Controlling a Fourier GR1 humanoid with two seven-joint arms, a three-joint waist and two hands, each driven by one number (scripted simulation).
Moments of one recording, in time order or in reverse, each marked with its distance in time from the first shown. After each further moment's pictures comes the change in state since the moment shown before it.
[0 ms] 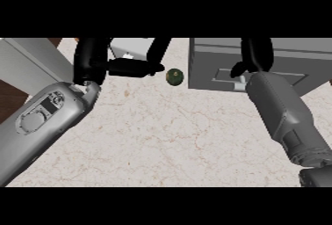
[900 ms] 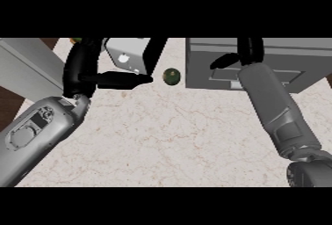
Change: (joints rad) left arm 0.128 0.033 0.029 -0.079 -0.024 -0.008 -0.031; right arm -0.070 0.063 -0.270 -0.007 -0.331 0.154 -0.343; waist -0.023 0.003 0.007
